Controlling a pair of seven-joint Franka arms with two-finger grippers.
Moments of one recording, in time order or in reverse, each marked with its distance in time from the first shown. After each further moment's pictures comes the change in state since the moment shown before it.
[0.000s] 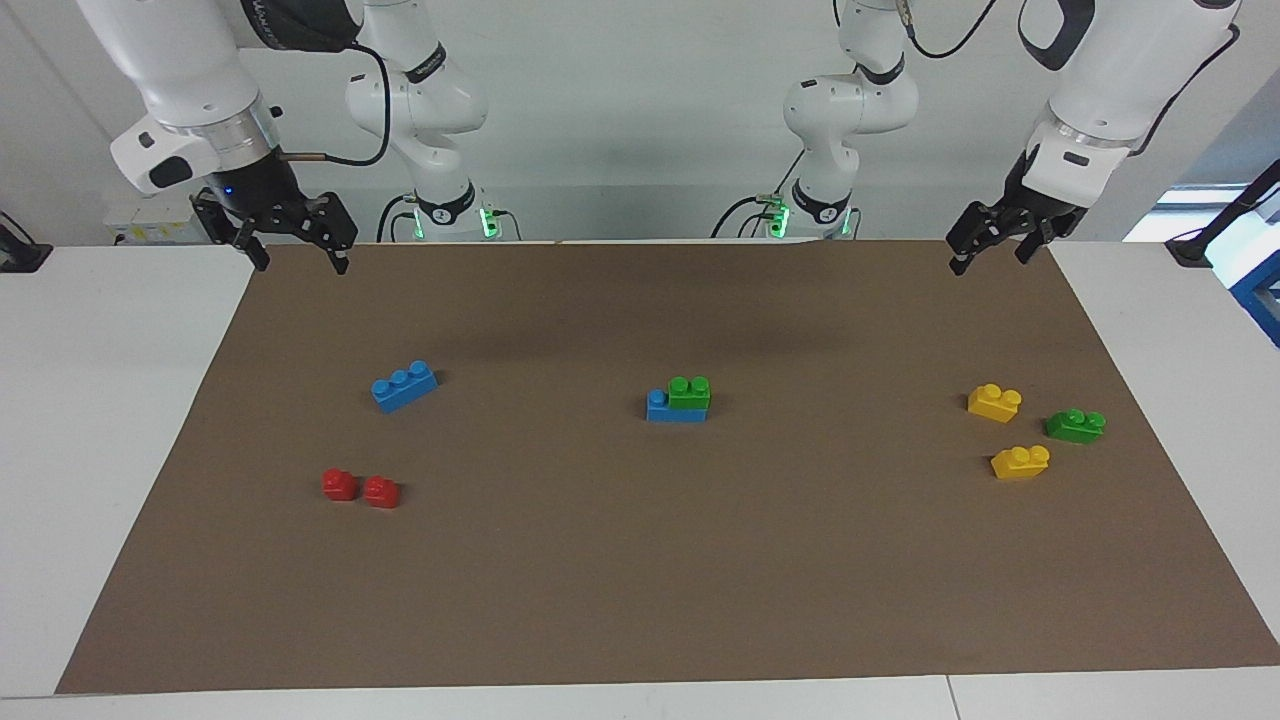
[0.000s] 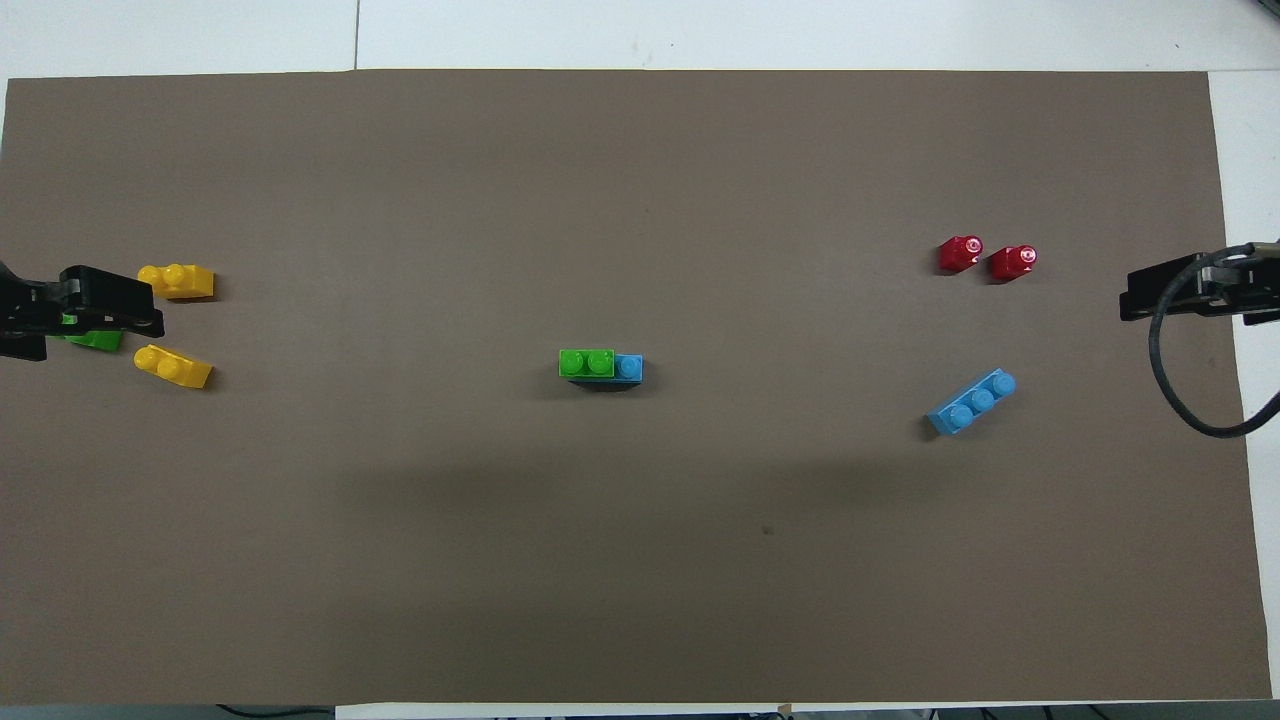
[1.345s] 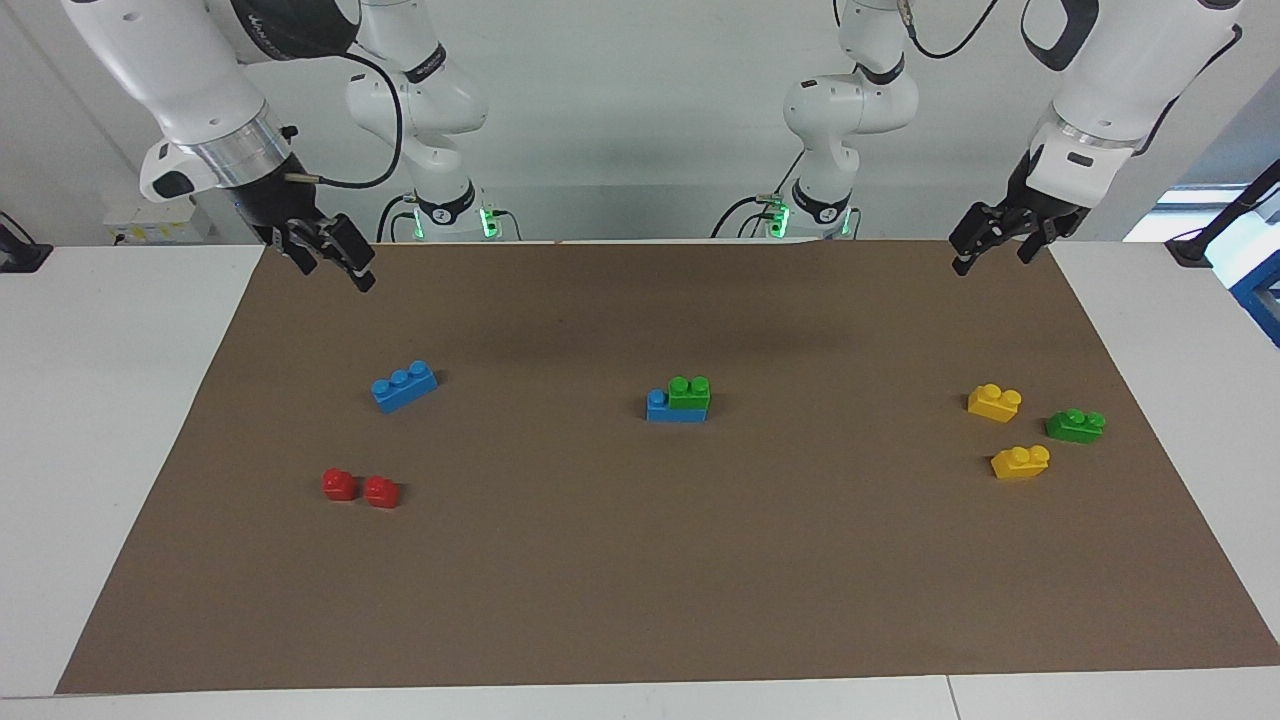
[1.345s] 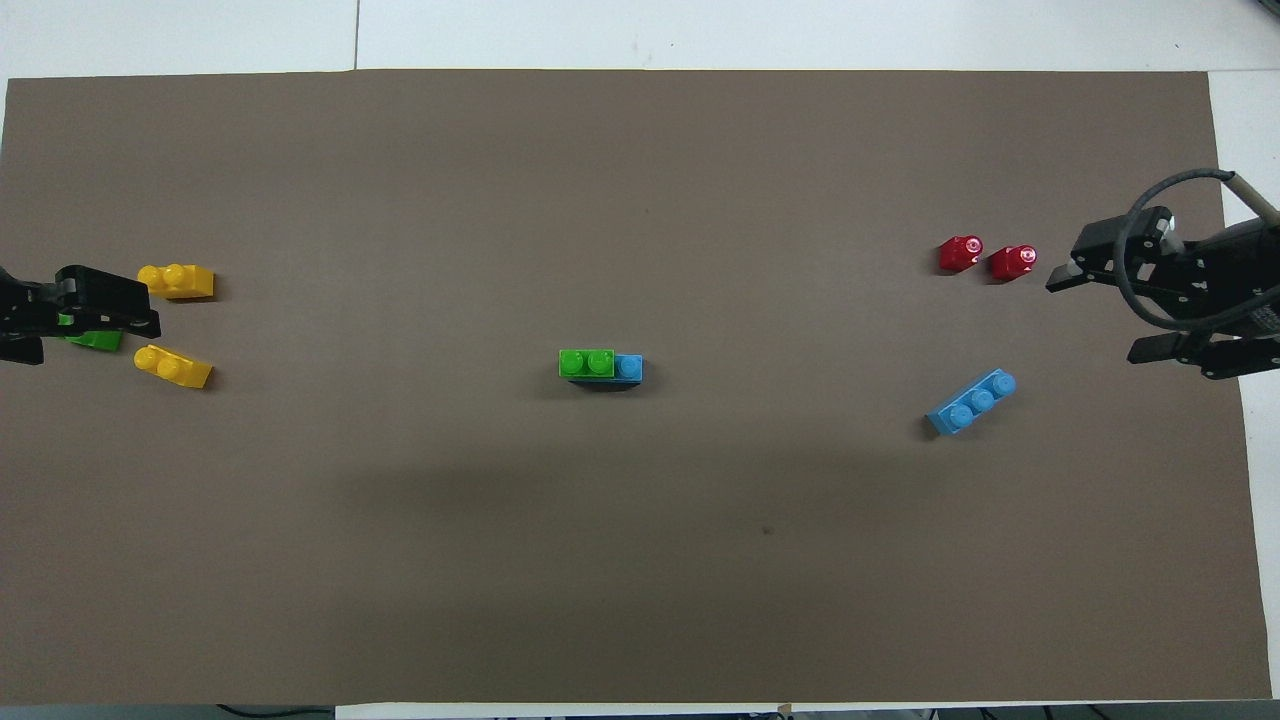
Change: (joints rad) left arm 0.002 0.000 0.006 -0.007 0.000 -0.001 -0.034; right arm -0.043 -0.001 0.000 -0.118 0.317 0.077 0.567
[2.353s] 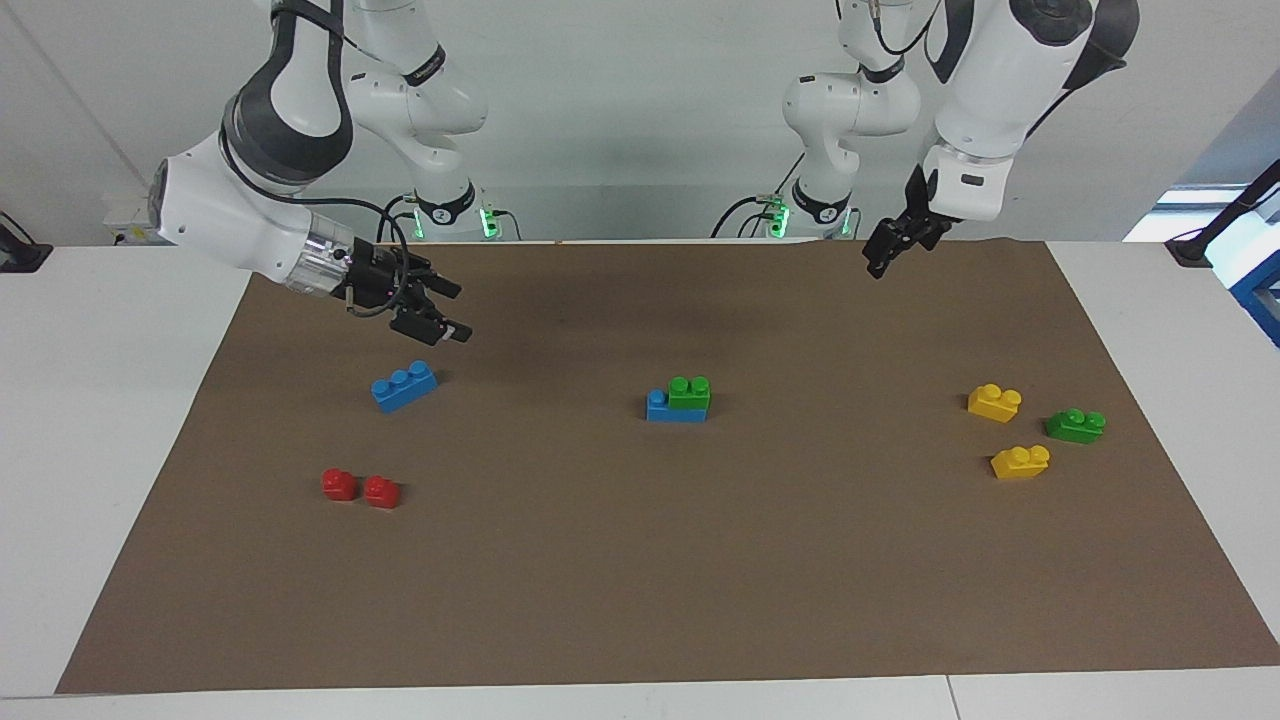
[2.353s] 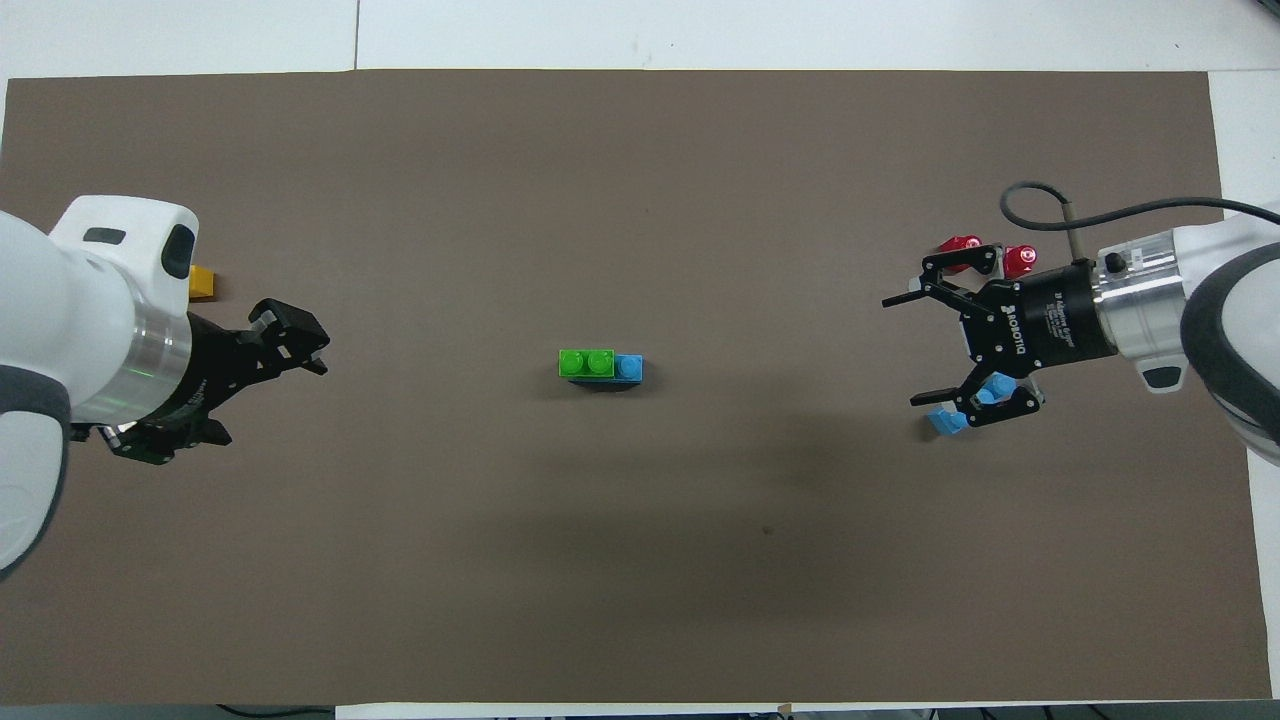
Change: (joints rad) left arm -0.219 -0.077 -0.021 -0.170 -0.028 0.052 -0.724; right arm 0.039 0.074 0.009 -0.249 0.509 0.136 0.360
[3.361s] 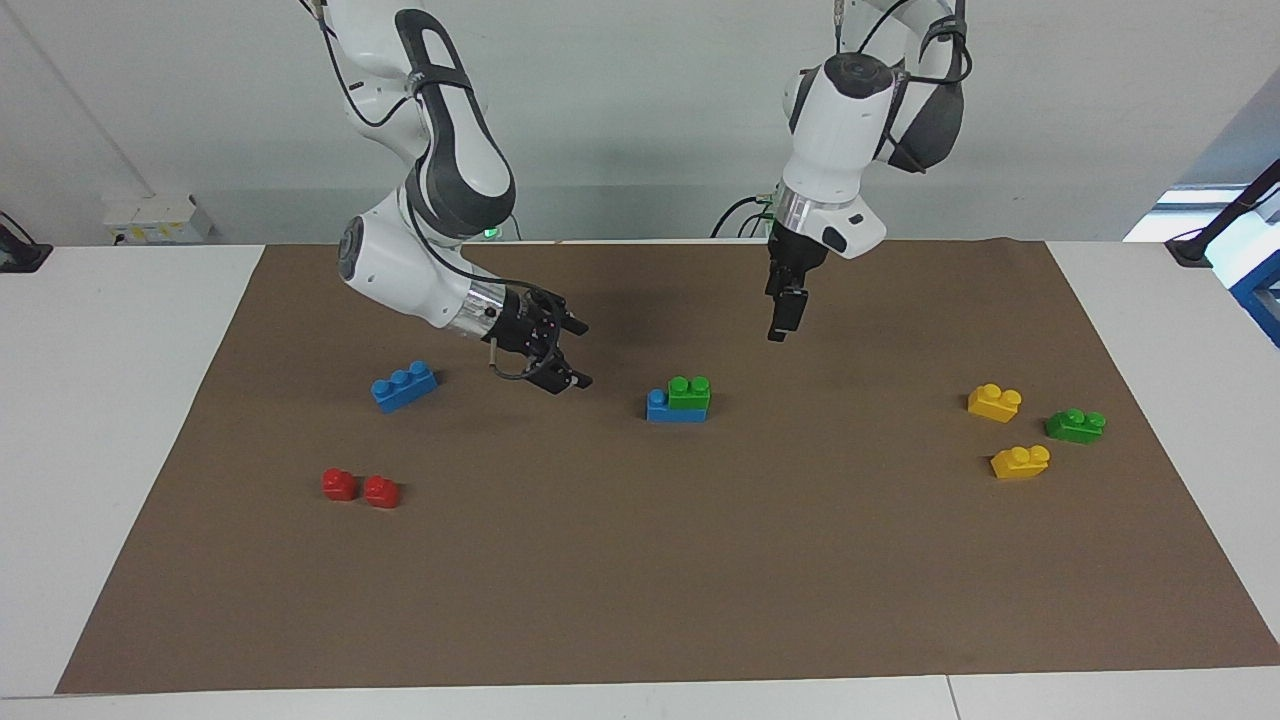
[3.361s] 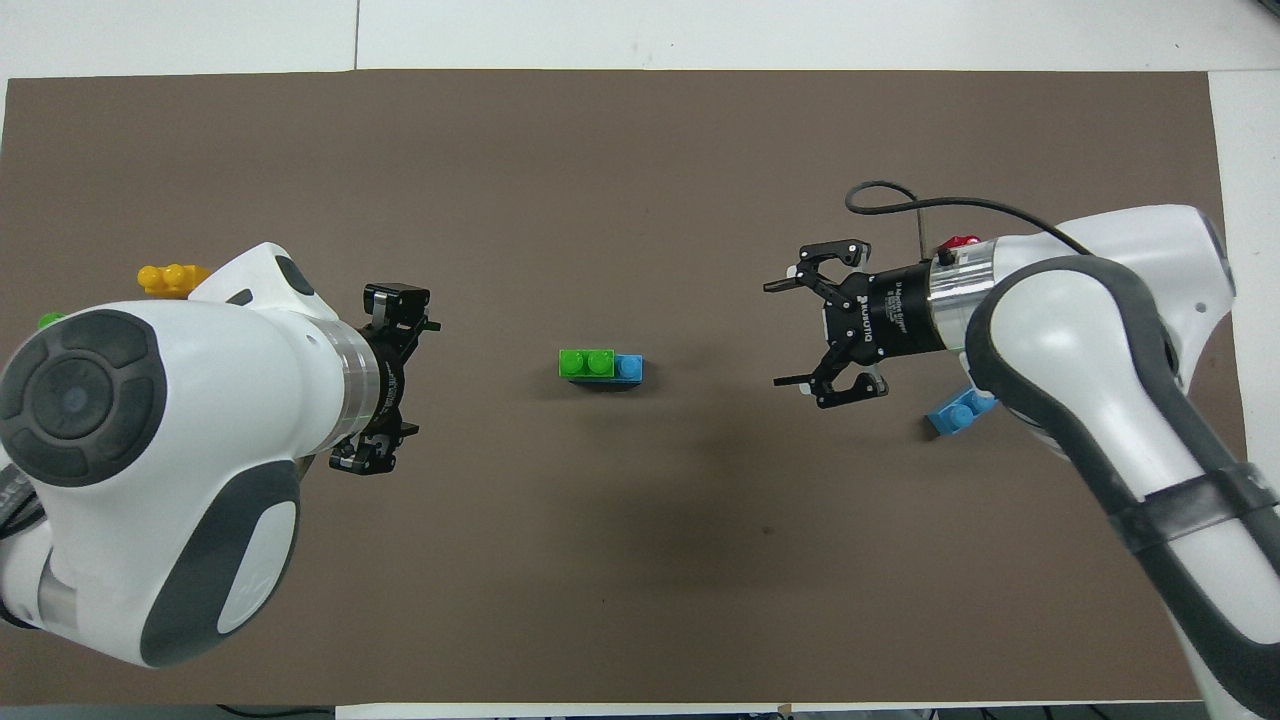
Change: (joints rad) left arm -0.216 0.078 -0.002 -0.211 -0.006 0.490 -0.947; right arm 0.284 0.123 0.007 -0.038 0.135 0.338 0.265
